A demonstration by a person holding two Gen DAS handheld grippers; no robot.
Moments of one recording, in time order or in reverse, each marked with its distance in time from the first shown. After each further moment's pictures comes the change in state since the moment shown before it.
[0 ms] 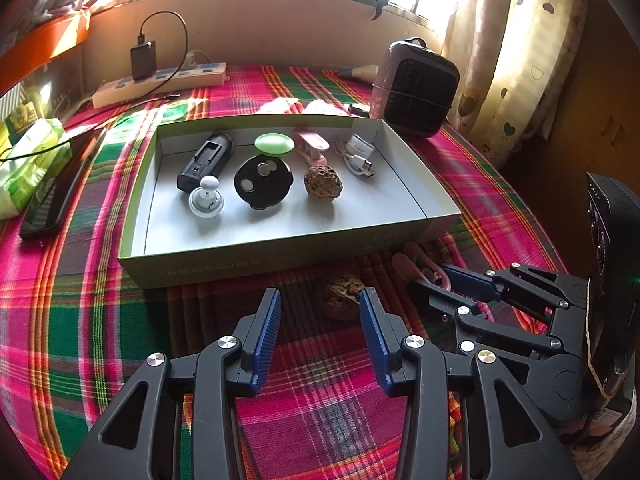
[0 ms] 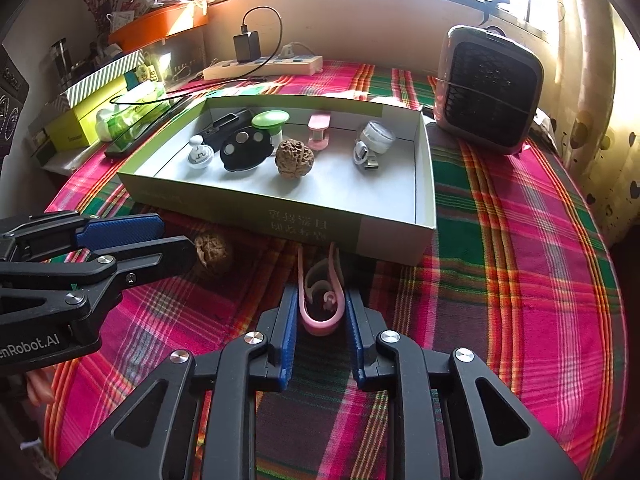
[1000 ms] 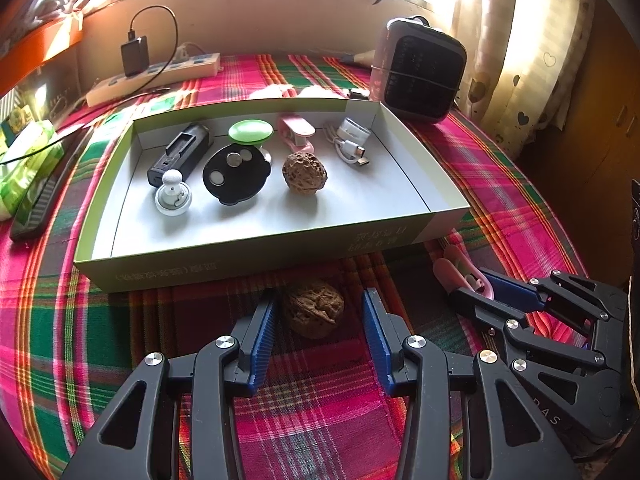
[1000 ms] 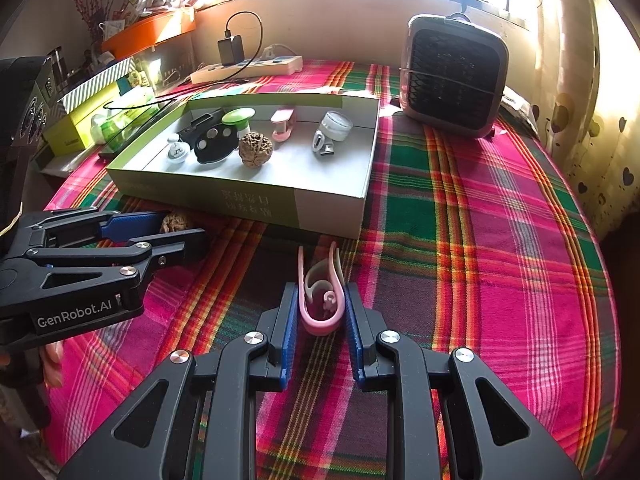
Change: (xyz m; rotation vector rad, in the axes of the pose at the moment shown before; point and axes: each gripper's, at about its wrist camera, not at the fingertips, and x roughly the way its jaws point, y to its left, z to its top) left arm 0.026 -0.022 0.003 0.000 0.025 0.061; right arm -0.012 -0.028 -0.014 0.017 -0.003 0.011
